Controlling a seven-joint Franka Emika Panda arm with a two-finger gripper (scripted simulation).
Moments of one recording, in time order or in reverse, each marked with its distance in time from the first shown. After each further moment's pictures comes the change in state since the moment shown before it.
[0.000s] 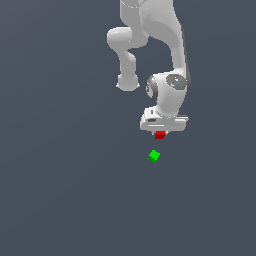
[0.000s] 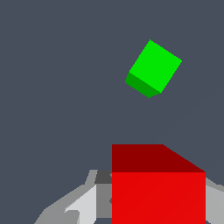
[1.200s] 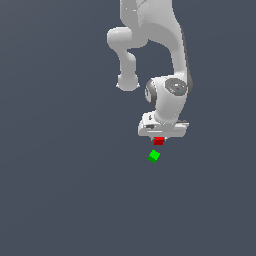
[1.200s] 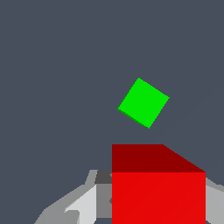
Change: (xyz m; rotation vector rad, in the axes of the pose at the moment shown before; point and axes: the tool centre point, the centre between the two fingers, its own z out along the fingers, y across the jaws) arm 0.038 0.011 -0.006 0.000 0.000 0.000
